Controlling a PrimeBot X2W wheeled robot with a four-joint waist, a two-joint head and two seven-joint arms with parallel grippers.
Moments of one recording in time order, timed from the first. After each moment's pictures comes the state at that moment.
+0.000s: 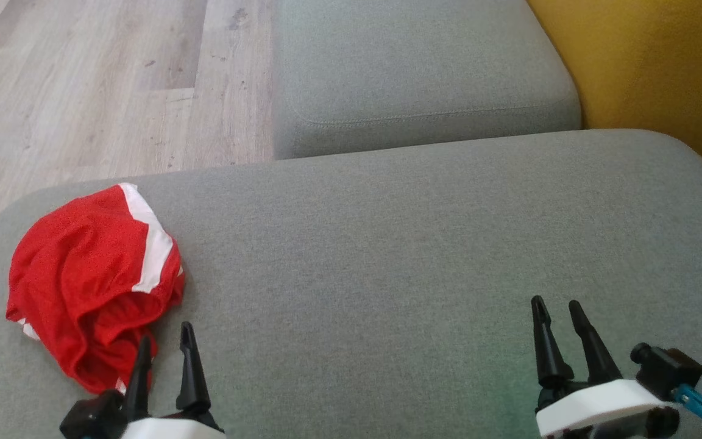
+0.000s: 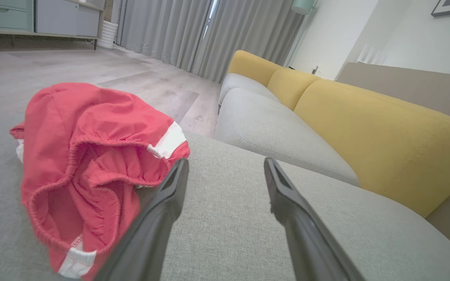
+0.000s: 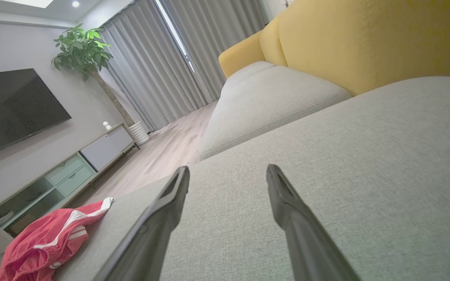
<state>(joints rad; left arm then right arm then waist) 0.13 0.06 -0.14 0.14 -0.49 0.02 -0.14 0.10 -0.04 0.12 0.21 0.49 0.12 -0.14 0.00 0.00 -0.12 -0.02</state>
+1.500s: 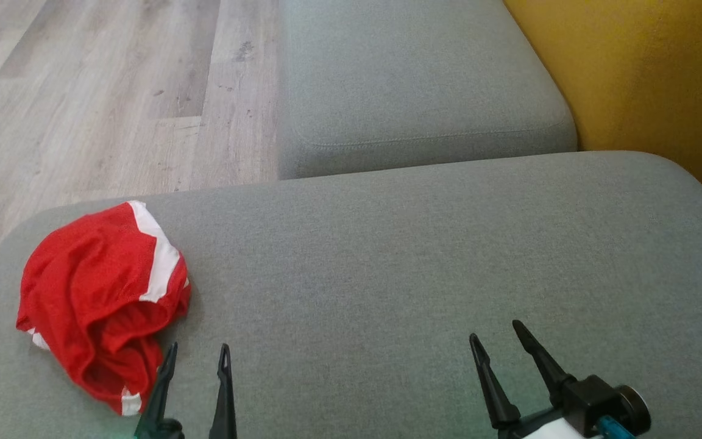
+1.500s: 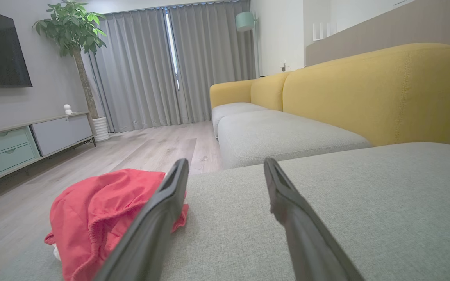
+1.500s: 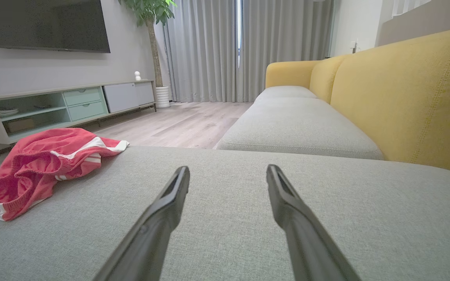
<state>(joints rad) 0.21 0.08 -0.19 0.09 -0.02 0.10 -0.25 0.14 -0.04 0.24 0.22 0.05 0.12 -0.25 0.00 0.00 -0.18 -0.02</state>
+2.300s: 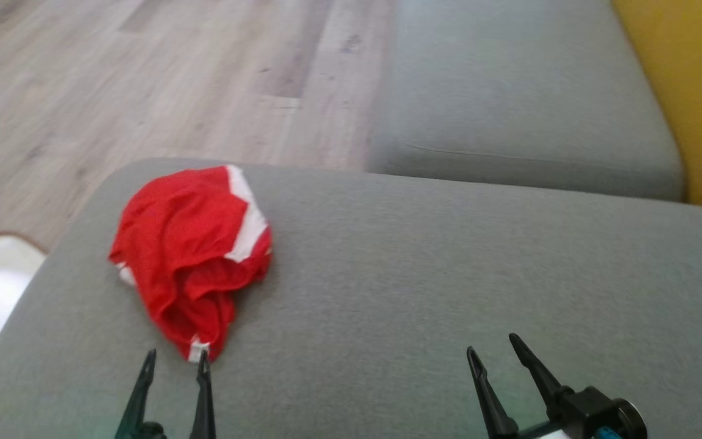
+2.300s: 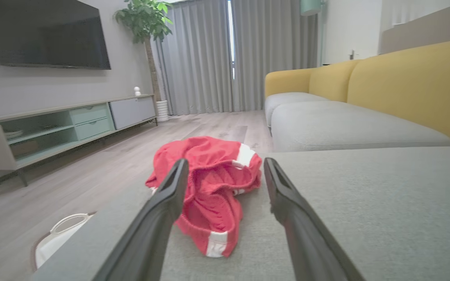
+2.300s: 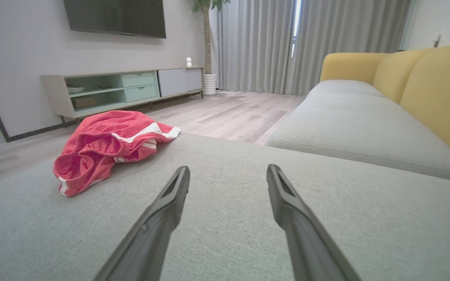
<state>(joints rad) 0.22 0.10 -0.16 0.12 -0.02 0.11 -0.25 0.17 -0.04 0.26 0.22 0.07 0.12 -0.25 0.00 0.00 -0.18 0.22</state>
